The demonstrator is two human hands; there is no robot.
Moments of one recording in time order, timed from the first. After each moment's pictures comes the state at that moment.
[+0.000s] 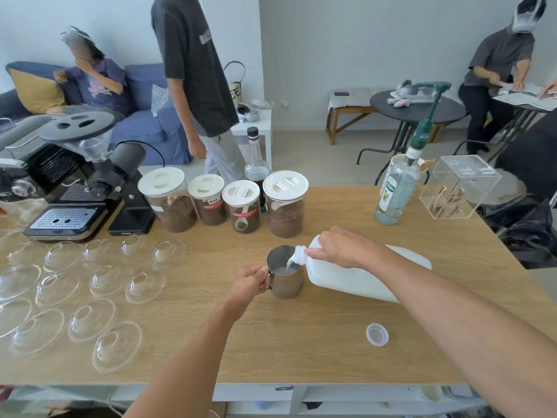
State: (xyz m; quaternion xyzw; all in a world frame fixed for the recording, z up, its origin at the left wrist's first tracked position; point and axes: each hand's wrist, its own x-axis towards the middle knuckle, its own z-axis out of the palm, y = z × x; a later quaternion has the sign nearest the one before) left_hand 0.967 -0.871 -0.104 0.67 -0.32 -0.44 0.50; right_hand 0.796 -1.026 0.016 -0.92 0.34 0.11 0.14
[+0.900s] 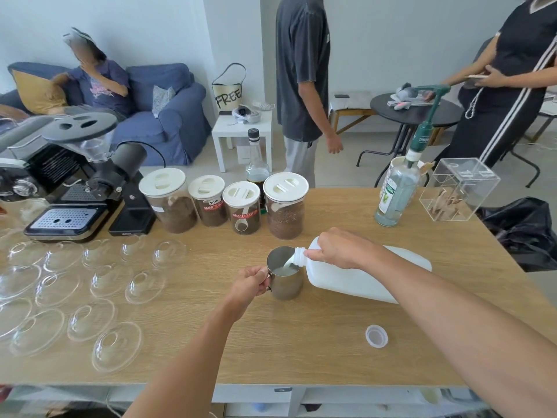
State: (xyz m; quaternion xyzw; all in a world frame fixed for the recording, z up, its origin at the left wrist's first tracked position) left_hand 0.969 -0.873 -0.108 0.67 -0.32 -0.44 0.50; right_hand 0.797 -1.022 0.024 -0.92 0.34 0.12 0.13
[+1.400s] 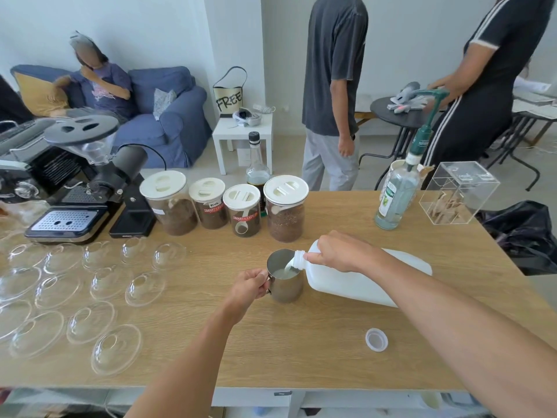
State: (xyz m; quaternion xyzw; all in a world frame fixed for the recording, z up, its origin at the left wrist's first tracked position) left_hand 0.970 -0.873 -0.111 0.66 -0.33 -0.44 0.51; right_hand 0.799 -1.024 0.020 -0.92 0.34 0.12 0.12
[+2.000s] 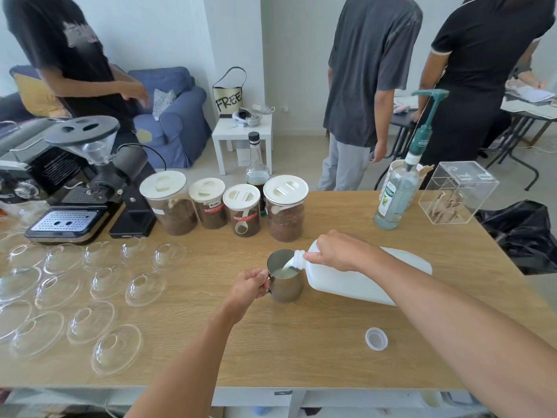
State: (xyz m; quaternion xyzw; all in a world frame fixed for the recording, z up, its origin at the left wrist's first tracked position) left_hand 0.971 -0.873 -0.112 0.67 -0.32 -0.44 0.51; right_hand 0.799 -1.020 0.025 -0.93 0.34 0.13 0.11
